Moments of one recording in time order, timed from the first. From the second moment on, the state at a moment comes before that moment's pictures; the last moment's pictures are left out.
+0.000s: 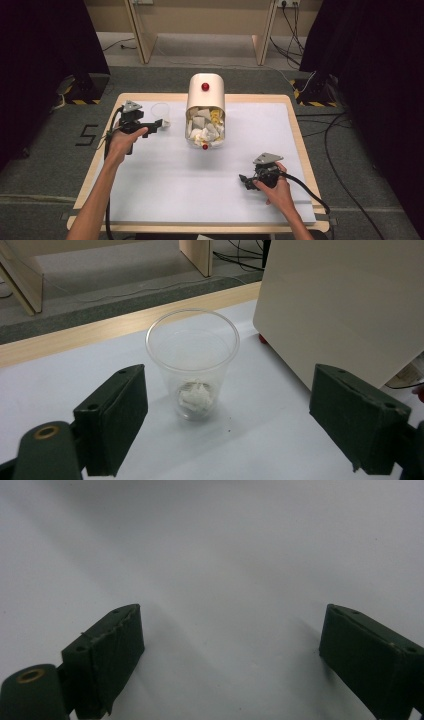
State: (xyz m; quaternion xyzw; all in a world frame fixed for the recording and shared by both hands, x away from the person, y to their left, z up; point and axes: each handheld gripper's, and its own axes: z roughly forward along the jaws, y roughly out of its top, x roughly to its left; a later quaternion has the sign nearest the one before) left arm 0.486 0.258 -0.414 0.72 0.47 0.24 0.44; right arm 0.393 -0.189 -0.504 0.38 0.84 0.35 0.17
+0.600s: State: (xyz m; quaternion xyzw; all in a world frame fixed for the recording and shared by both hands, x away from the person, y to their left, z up) left arm 0.459 0.259 -0.424 0.72 0.47 0.25 0.45; right arm 0.393 -0.189 -0.504 0.38 0.84 0.35 0.17
